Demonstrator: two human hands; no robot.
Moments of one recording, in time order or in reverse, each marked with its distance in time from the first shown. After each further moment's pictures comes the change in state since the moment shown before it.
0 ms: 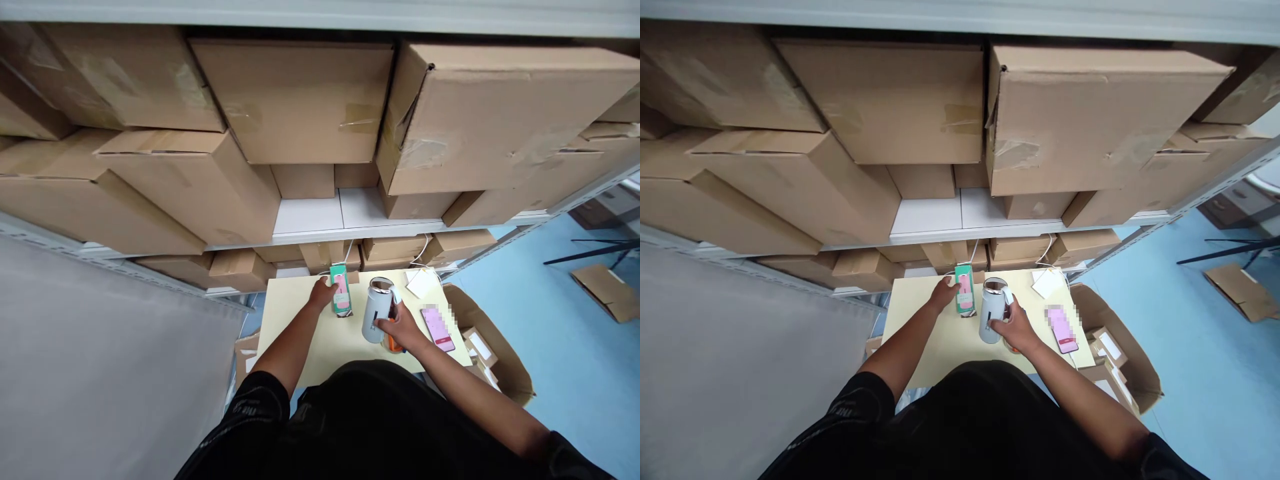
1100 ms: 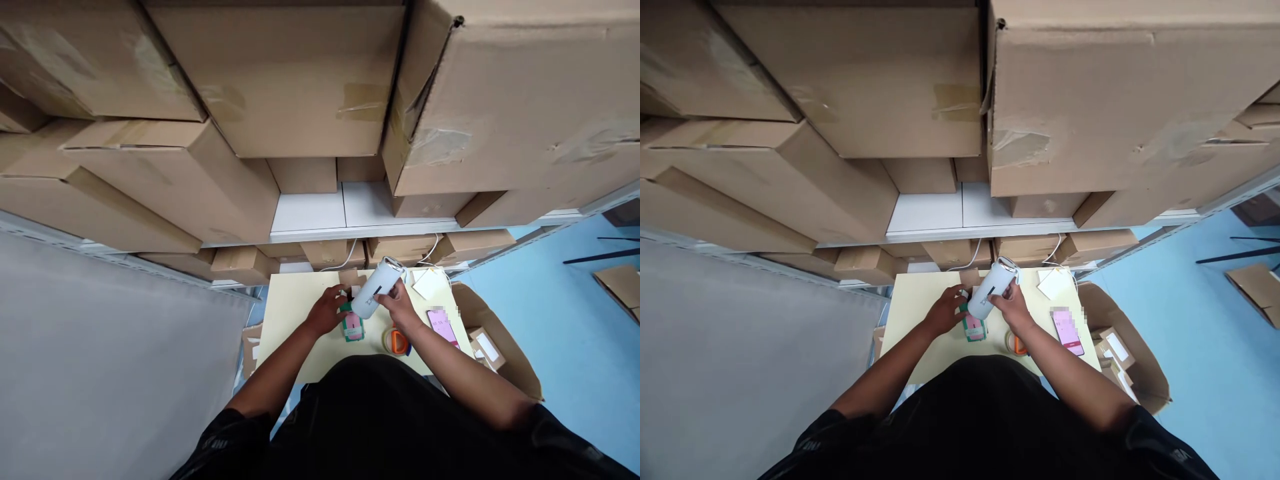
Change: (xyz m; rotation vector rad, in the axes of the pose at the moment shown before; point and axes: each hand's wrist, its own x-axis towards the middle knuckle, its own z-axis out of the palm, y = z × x) left_hand -0.065 -0.008 -0.010 0.276 -0.163 0.679; right_hand 0.055 -0.030 0.011 0.324 0.061 -0.020
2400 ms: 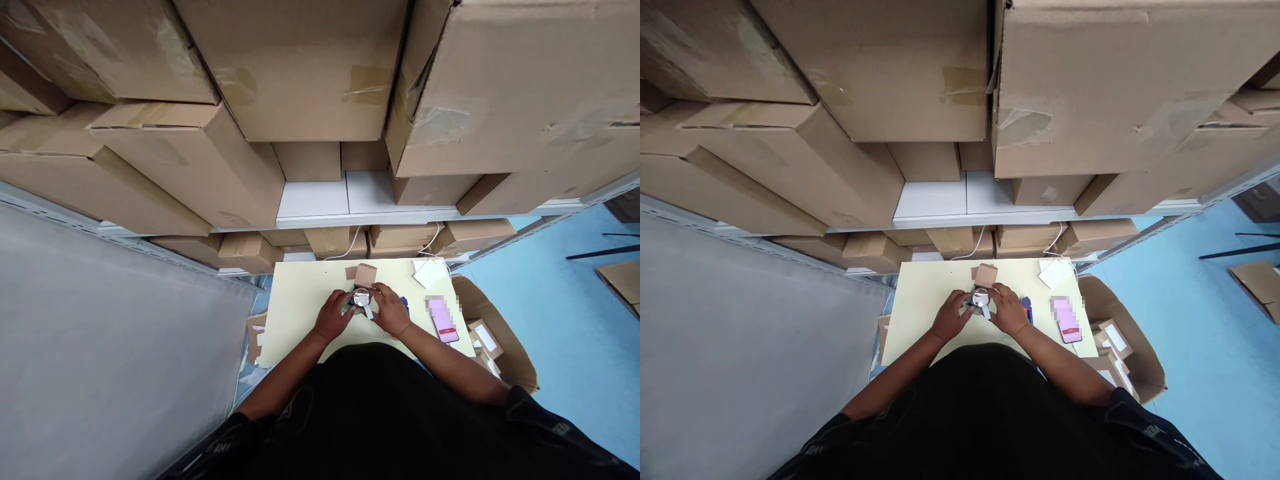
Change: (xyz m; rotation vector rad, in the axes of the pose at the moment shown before) left_hand -0.048 0.034 0.037 -0.046 0.216 -0.025; right_hand -0.027 0.082 -0.031 -1.123 -0.282 -0.520
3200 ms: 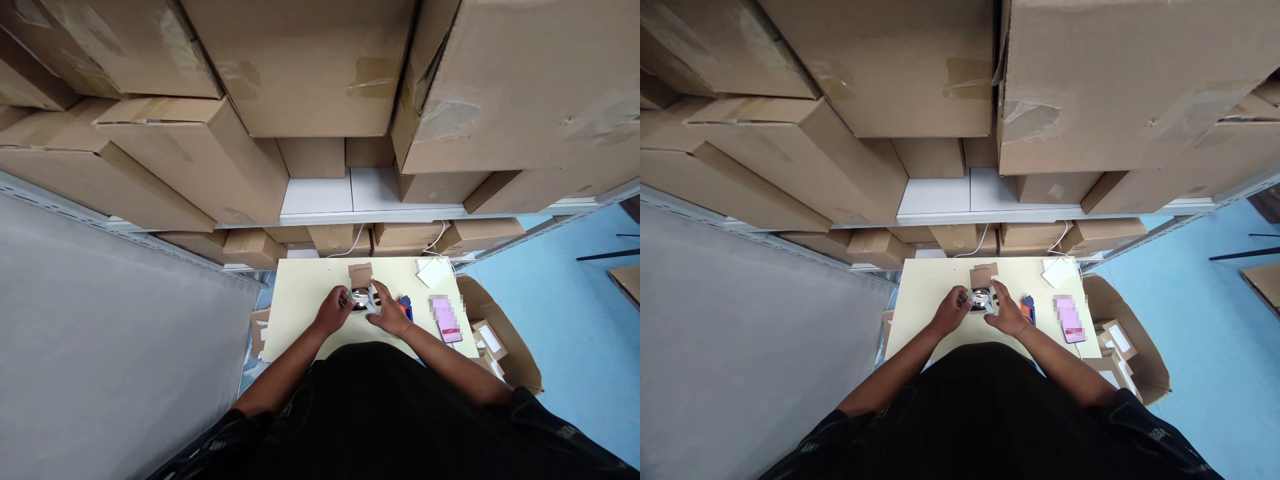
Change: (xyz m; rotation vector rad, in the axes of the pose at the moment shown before) left_hand 0.005 -0.005 -0.004 -0.255 0.000 -0.270; right_hand -0.007 0.002 0.016 0.494 -0.105 0.178
